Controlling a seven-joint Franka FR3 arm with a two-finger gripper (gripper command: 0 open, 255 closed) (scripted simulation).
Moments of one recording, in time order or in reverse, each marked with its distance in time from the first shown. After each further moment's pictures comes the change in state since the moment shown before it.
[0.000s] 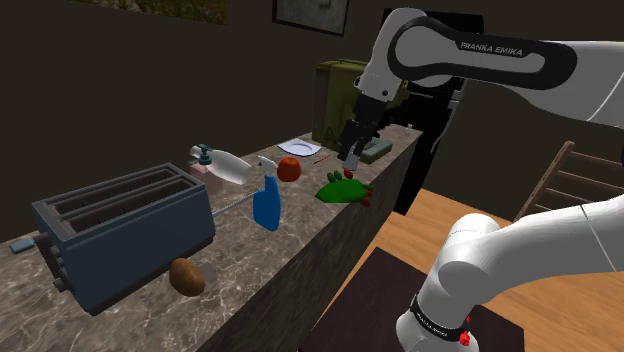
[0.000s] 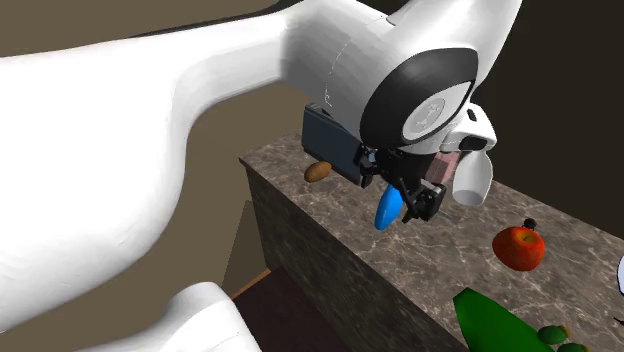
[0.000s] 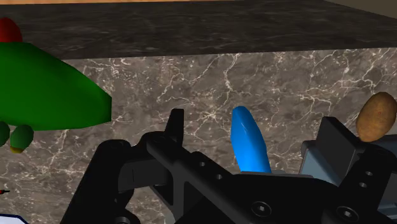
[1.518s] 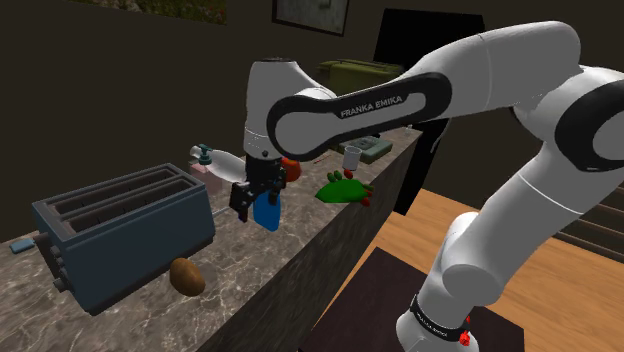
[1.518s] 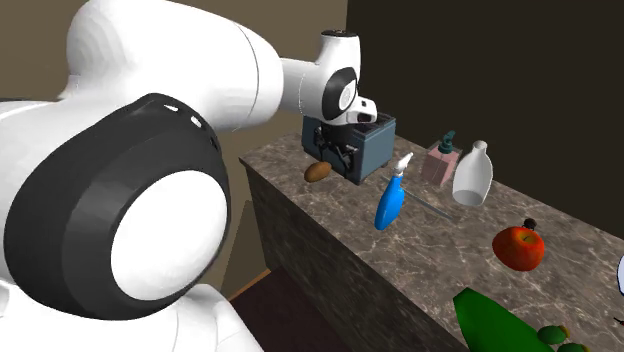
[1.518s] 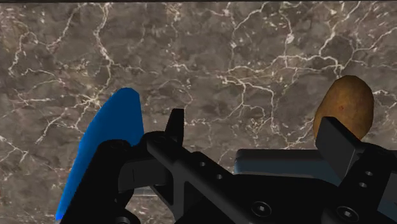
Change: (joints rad) arm 0.083 0.516 0.453 0.136 -0.015 0.360 0.475
